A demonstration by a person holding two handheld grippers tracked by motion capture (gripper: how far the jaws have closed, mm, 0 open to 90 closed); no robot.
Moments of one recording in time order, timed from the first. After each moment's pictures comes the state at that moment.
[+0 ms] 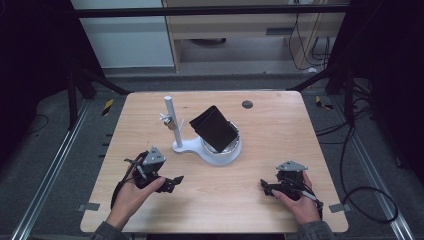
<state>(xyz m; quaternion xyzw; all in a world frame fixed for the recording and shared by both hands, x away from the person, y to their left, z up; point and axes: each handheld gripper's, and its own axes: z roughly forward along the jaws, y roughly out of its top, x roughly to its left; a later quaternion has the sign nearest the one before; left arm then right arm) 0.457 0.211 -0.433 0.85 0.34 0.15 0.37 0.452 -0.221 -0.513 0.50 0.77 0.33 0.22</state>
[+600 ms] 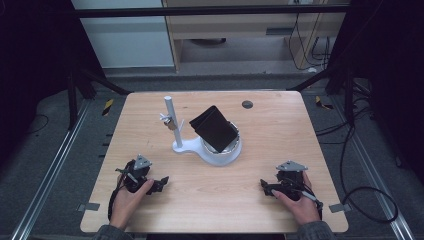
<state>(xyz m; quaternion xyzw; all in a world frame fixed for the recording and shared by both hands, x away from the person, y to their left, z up) 0.473 0.261 -0.499 0.81 0.44 0.19 0.34 0.452 -0.221 -0.513 0.50 0.77 0.33 0.22</state>
